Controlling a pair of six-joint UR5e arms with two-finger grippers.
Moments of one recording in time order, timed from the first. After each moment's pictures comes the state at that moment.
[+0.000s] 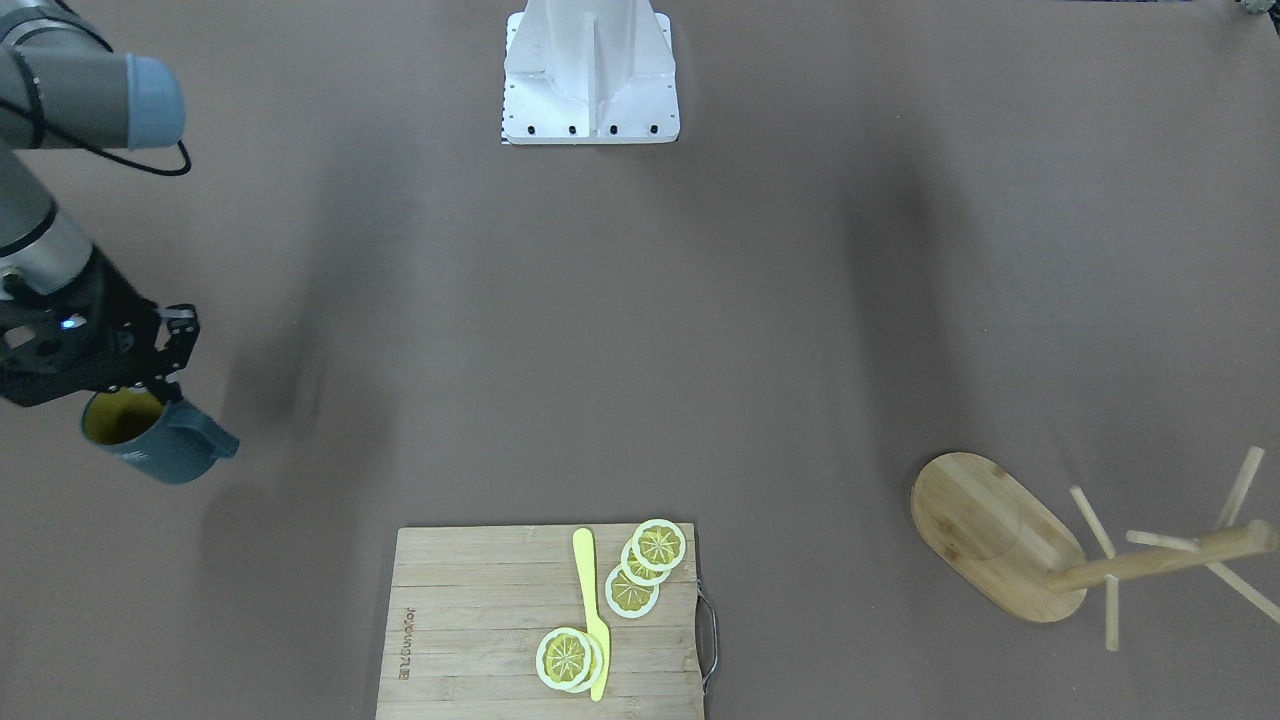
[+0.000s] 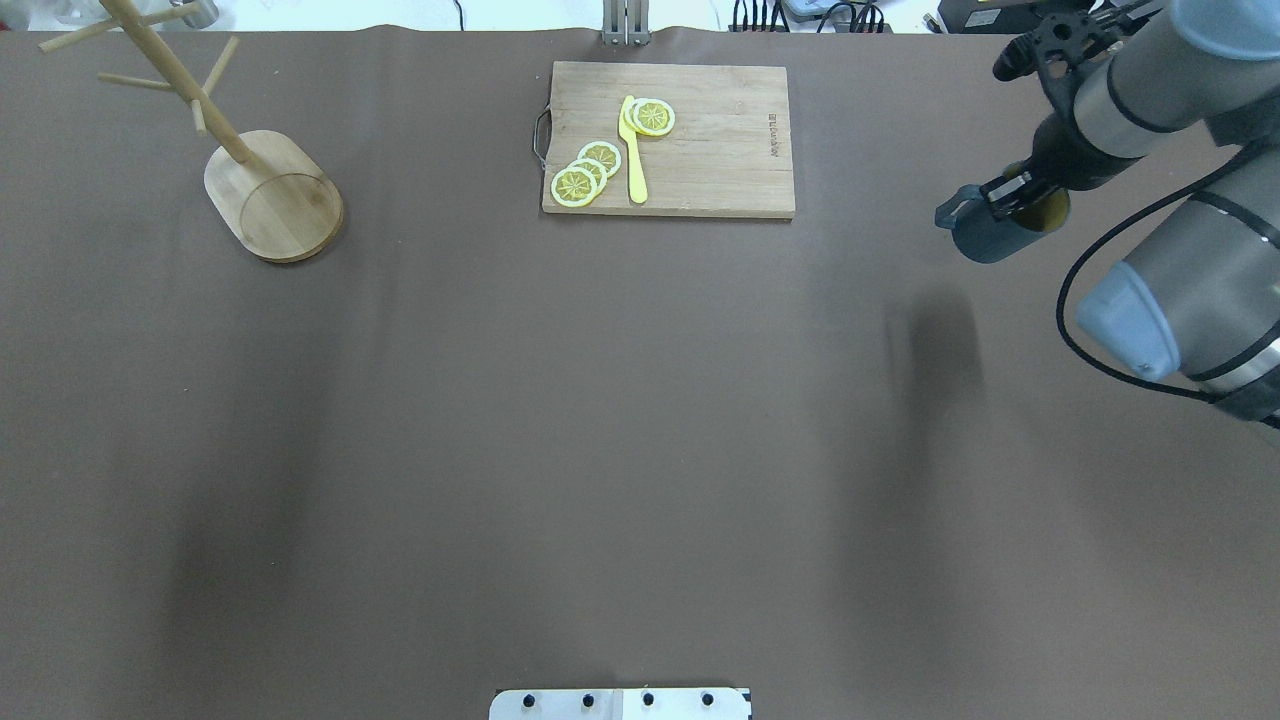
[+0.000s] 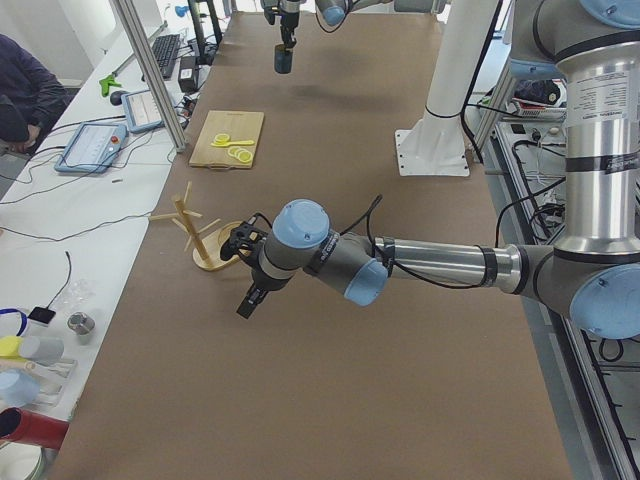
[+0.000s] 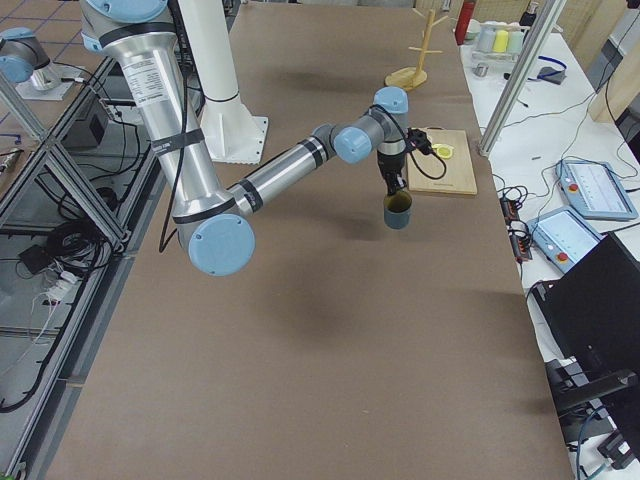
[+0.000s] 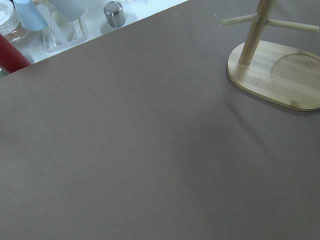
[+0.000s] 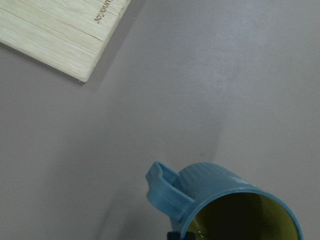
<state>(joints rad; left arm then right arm) -1.59 -1.47 -1.74 -2.08 -2.35 0.03 0.97 -1.19 1.85 -1.59 2.06 0.44</state>
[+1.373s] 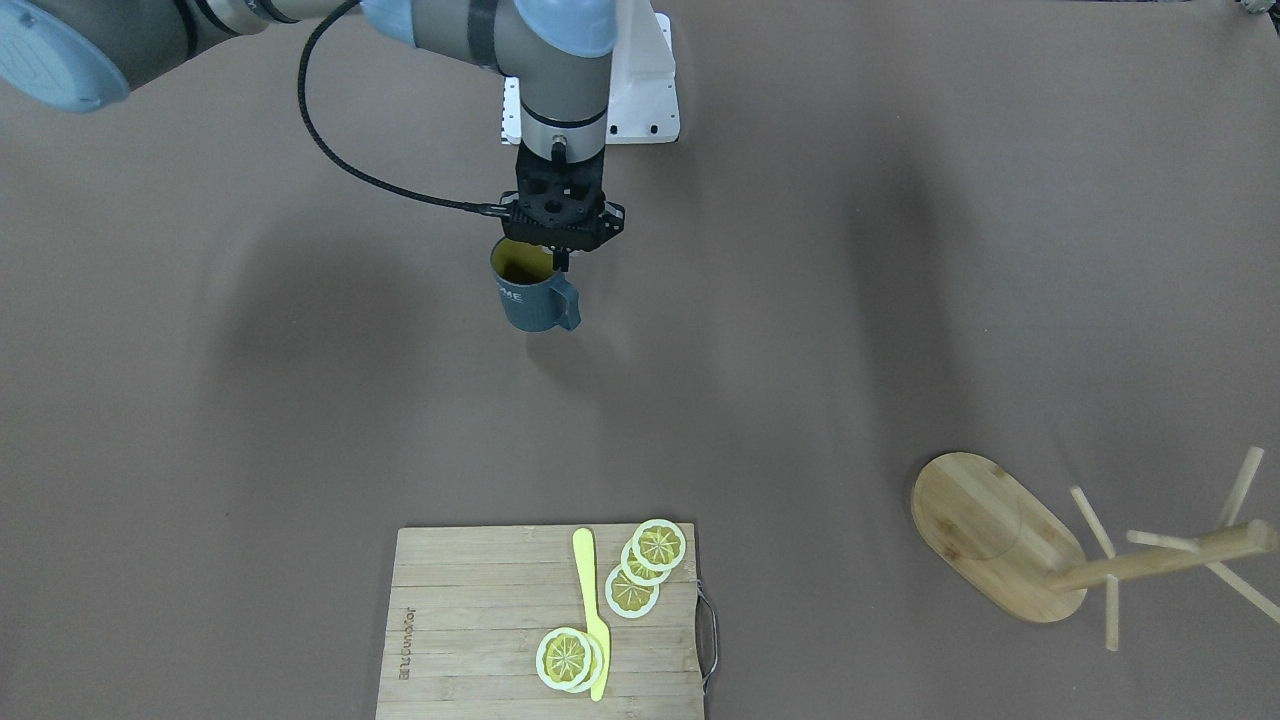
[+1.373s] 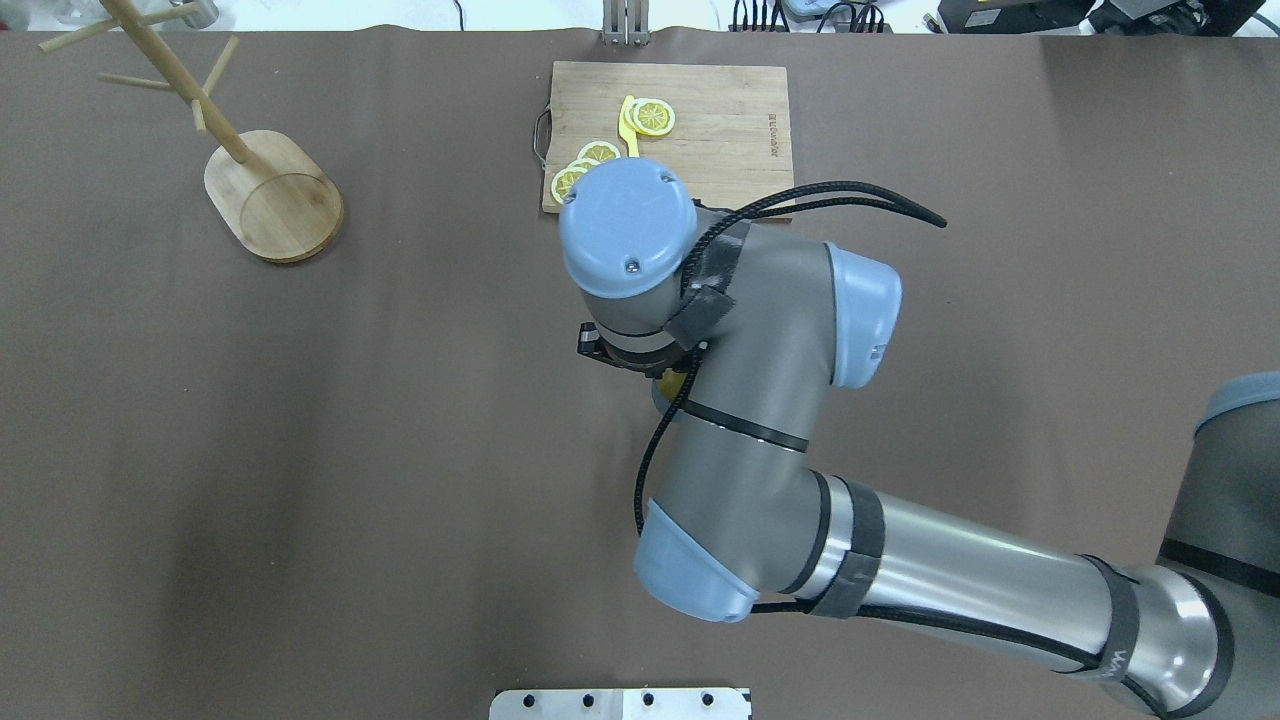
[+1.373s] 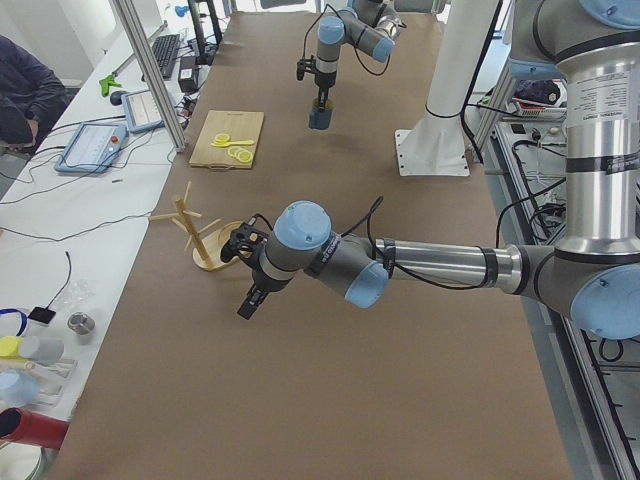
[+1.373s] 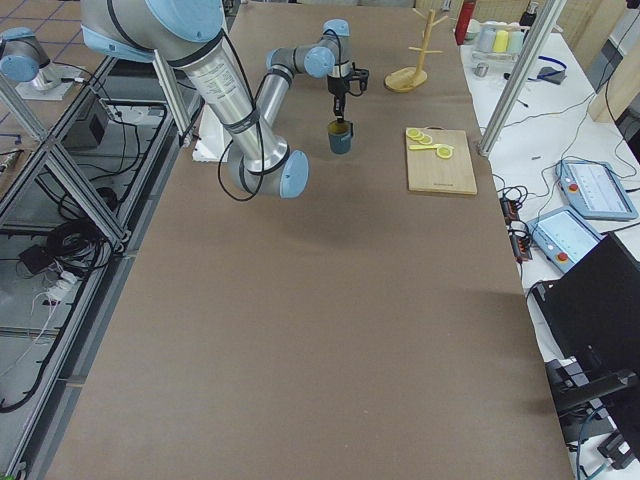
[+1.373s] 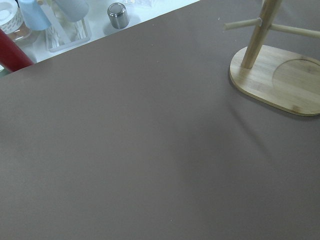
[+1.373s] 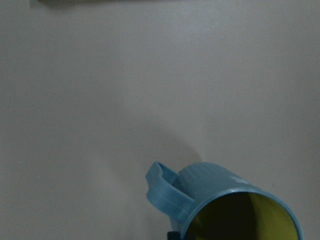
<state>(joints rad) -1.59 -1.46 -1.73 -2.10 -2.35 0.00 0.48 -0.65 1.65 -1.91 1.78 1.34</state>
